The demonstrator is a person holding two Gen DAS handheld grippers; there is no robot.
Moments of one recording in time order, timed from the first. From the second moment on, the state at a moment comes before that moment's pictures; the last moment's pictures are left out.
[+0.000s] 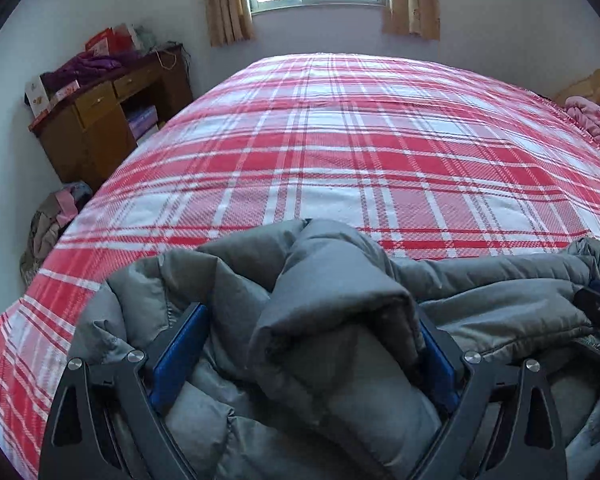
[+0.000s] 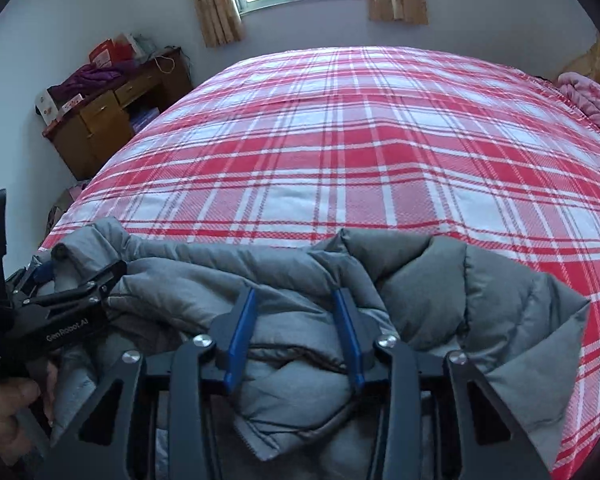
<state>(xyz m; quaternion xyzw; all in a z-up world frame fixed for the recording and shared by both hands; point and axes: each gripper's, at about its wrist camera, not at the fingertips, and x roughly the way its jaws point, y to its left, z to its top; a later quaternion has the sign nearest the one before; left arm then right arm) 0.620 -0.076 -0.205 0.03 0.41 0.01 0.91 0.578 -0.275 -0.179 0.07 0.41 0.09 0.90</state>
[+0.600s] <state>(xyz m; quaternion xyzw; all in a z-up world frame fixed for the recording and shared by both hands) 0.630 -0.071 -0.216 0.02 0.43 0.01 0.90 0.580 -0.259 -0.196 0.03 0.43 0.07 0.90</state>
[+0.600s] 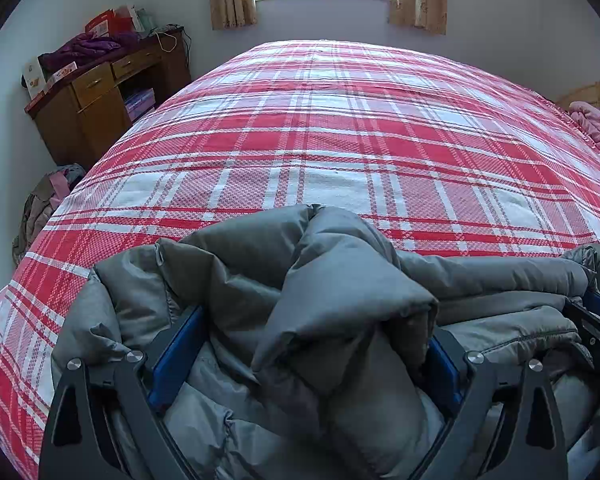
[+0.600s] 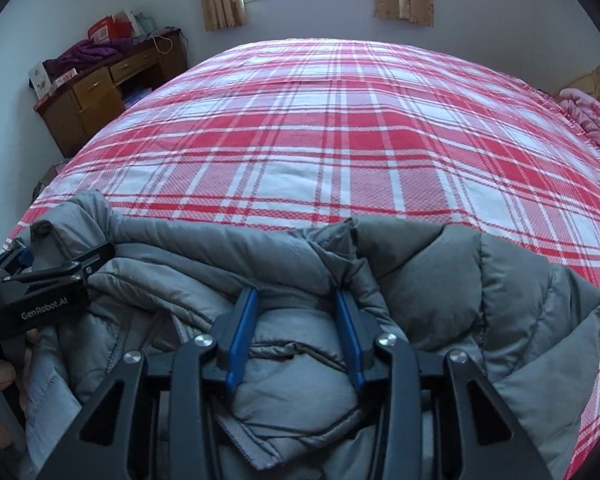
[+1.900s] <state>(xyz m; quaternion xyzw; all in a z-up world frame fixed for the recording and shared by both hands) 0.291 0.021 -0.194 0.07 0.44 0.02 0.89 0.277 -0.355 -0.180 0.05 0.44 0.03 0.90</state>
